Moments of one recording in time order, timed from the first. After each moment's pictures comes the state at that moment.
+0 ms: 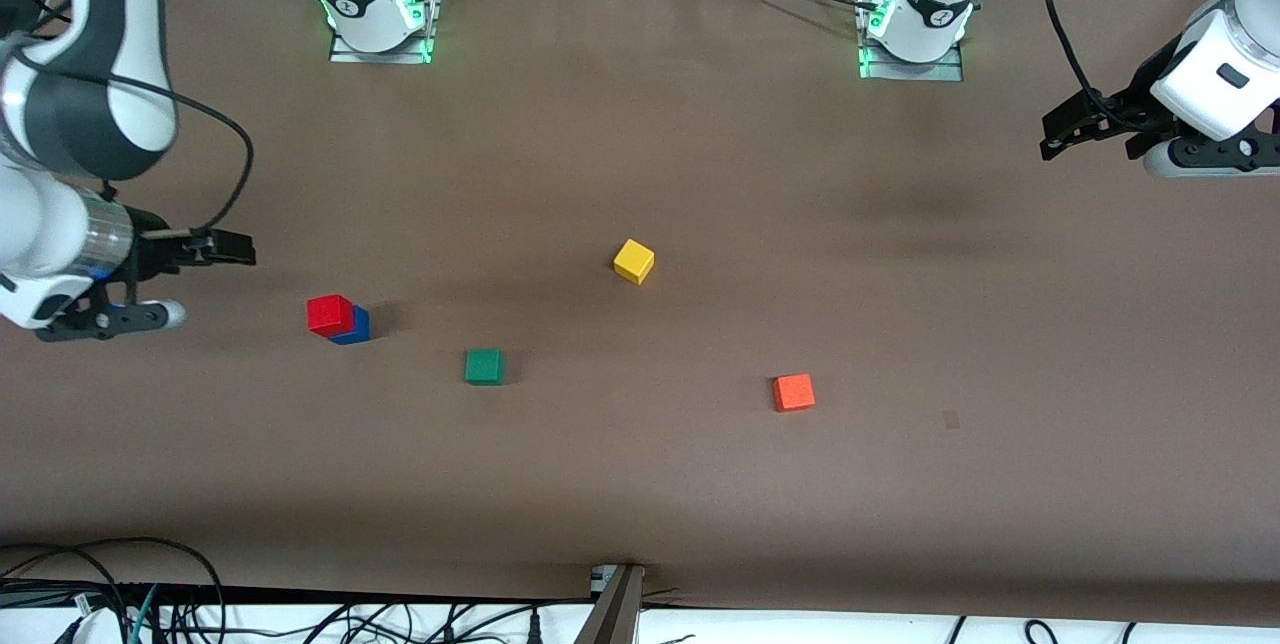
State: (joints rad) left arm 0.04 -0.06 -0.10 -1.68 -0.03 1.54 -0.11; right arm 0.34 0.39 -0.40 -1.34 0.13 1.46 -0.17
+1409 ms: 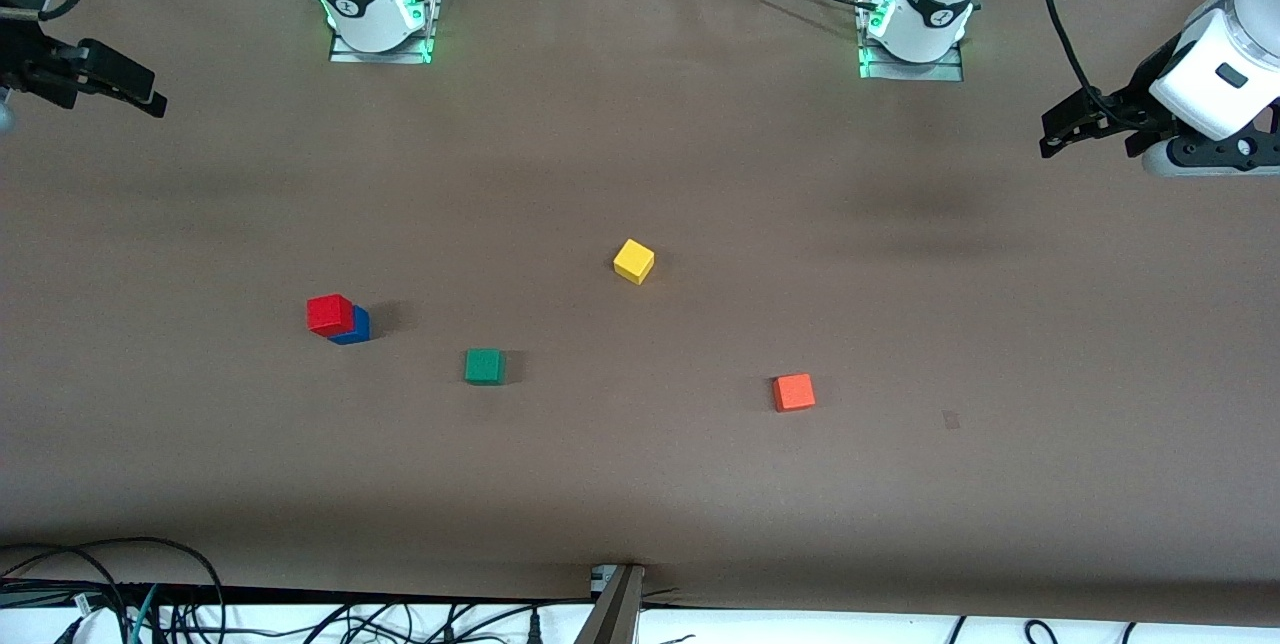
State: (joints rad) left arm 0.04 -0.06 -0.10 -1.68 -0.03 1.53 -0.11; right arm 0.09 0.00 -0.08 -1.46 0.02 1.33 0.12
